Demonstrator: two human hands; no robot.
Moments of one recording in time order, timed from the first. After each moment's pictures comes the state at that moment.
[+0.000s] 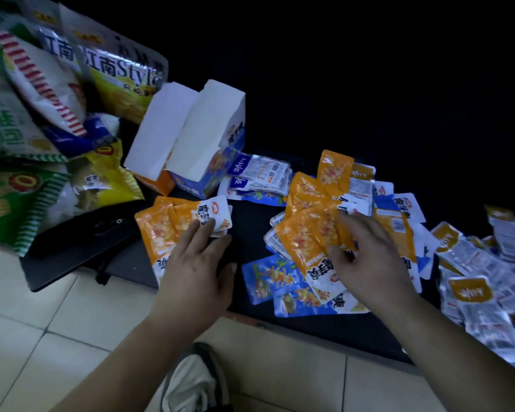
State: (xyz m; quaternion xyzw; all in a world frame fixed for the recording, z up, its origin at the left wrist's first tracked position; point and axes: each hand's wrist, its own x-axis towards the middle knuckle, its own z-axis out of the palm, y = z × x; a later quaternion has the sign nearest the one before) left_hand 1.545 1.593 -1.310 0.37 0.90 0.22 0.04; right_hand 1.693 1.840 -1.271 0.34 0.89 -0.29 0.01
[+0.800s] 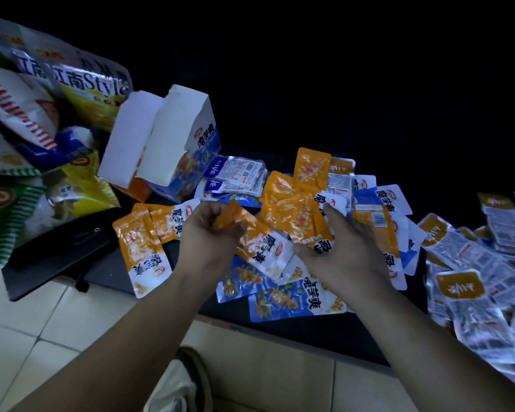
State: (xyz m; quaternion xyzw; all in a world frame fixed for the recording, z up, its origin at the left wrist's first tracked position) left_hand 1.550 1.695 -1.284 0.01 0.76 0.61 0.23; right_hand 1.692 1.857 -1.278 0.38 0.87 -0.32 0.02
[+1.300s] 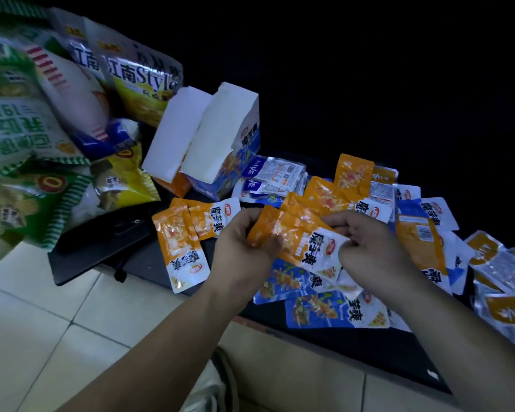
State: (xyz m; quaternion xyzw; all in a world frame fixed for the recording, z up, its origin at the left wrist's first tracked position) left_hand 1.554 1.667 -1.275 0.08 0.75 0.60 0.27; right_hand 1.655 1.835 -1.245 0.34 0.79 -0.51 0.04
